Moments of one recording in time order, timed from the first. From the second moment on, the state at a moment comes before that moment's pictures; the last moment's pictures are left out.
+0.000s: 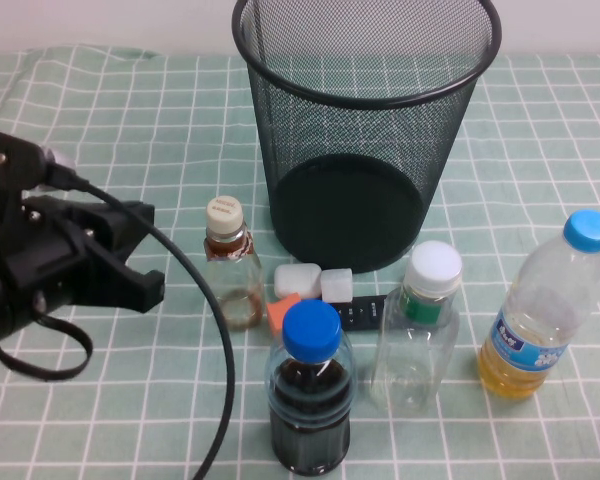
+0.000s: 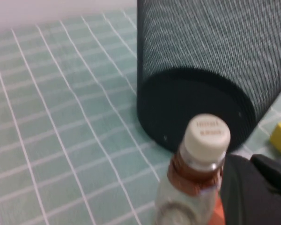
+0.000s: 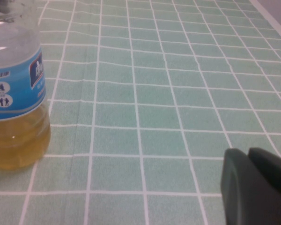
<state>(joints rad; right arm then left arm) -0.13 -0.04 0.03 0.11 0.33 -0.20 -0.43 1.01 -0.67 -0.68 0.17 0.63</state>
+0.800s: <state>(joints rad) -0.13 -0.04 0.03 0.11 0.33 -0.20 -0.68 1.23 -0.31 -0.16 -0.87 0.06</state>
